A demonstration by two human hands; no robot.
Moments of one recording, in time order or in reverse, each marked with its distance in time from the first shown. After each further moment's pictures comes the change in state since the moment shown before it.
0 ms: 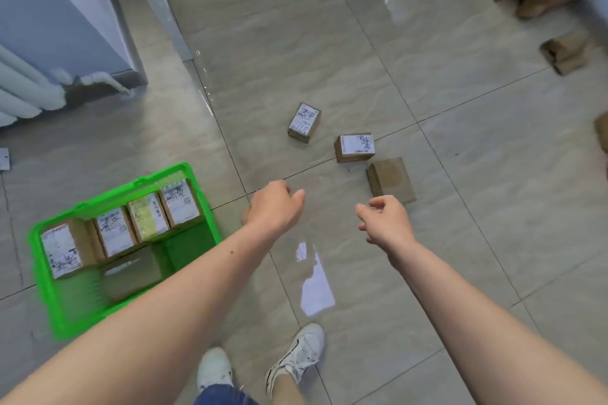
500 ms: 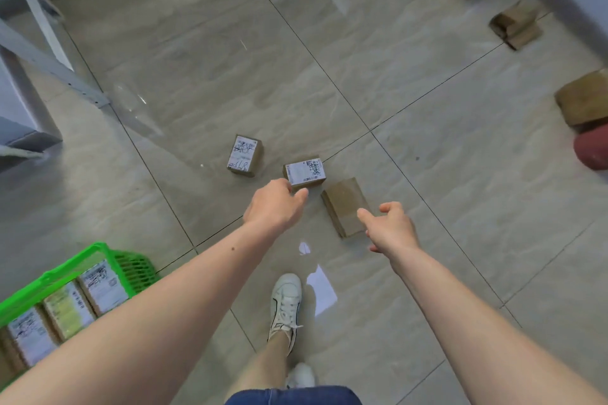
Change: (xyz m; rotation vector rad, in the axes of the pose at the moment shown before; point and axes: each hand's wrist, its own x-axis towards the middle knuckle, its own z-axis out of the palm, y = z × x) left_hand 0.113 0.205 0.076 0.130 -0.095 0.127; right_hand 0.170 -0.010 -0.137 0.056 0.115 0.164
